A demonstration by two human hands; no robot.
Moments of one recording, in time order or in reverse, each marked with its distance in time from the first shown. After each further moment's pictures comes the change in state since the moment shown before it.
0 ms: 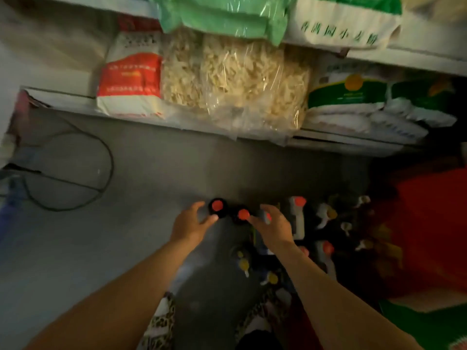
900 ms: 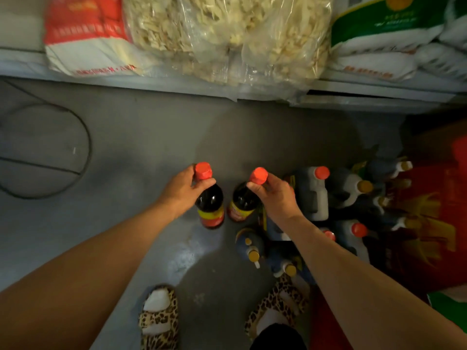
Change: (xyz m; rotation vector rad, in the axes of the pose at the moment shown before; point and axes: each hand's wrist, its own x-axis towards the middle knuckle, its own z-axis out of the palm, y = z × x) left_hand 0.102 -0.045 0.046 -0.076 -0.047 0.185; right_hand 0.093 0.060 0.066 0.236 0.034 -0.256
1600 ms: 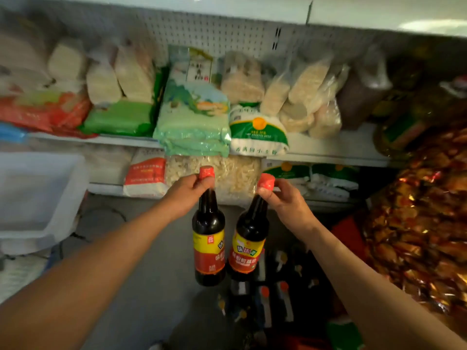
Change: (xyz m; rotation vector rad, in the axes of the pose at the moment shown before) left_hand -0.232 0.389 -0.204 -0.040 0.118 0.252; right_hand -0.202 -0.360 -0.323 0.154 0.023 -0.300
